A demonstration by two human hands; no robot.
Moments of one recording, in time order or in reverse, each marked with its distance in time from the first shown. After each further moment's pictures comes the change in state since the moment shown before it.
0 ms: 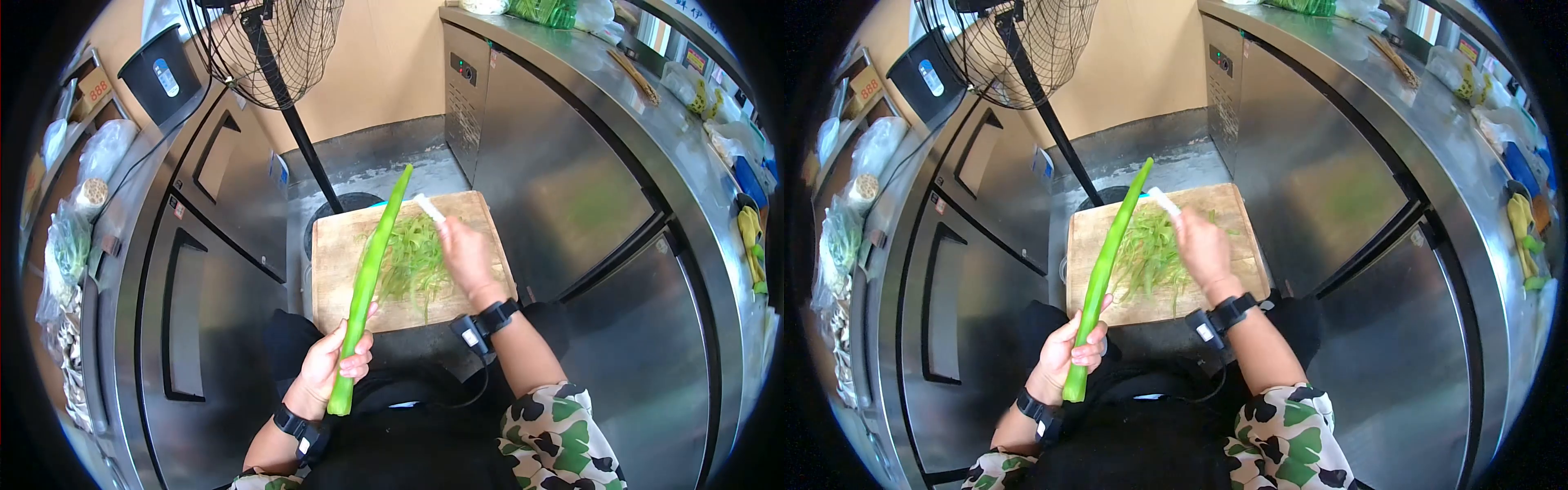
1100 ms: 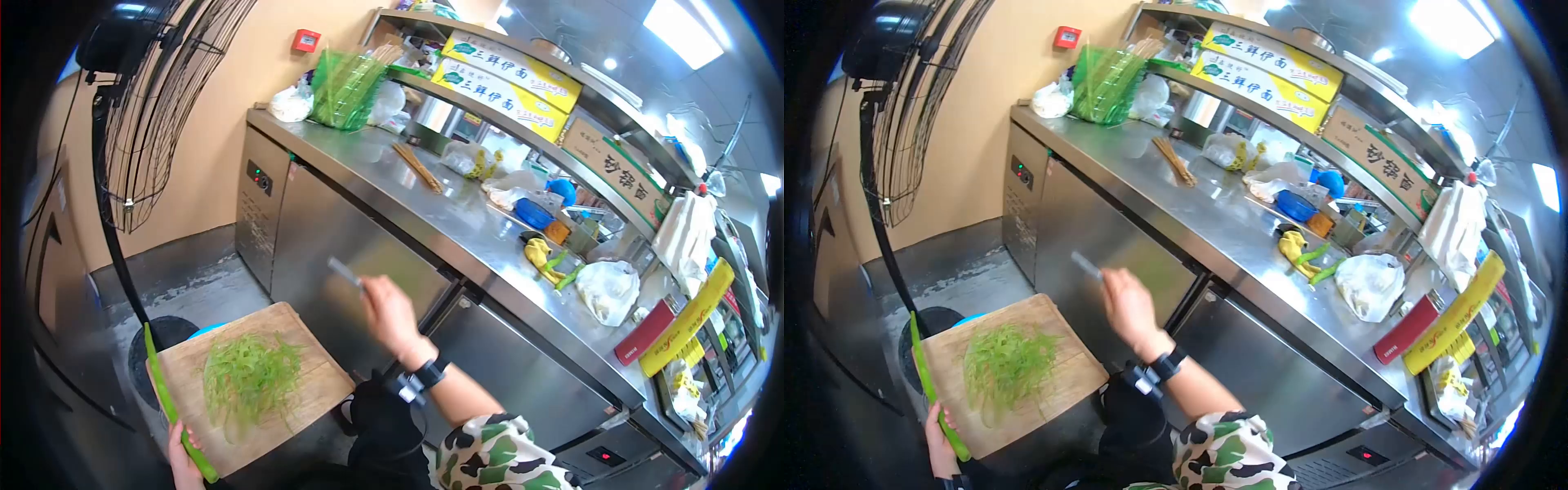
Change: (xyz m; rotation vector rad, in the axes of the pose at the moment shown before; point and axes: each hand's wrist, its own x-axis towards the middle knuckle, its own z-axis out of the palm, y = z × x) left_hand 0.080 0.116 -0.196 0.280 0.400 0.286; right_hand 0.023 0.005 -0.148 -0.516 0.306 -0.121
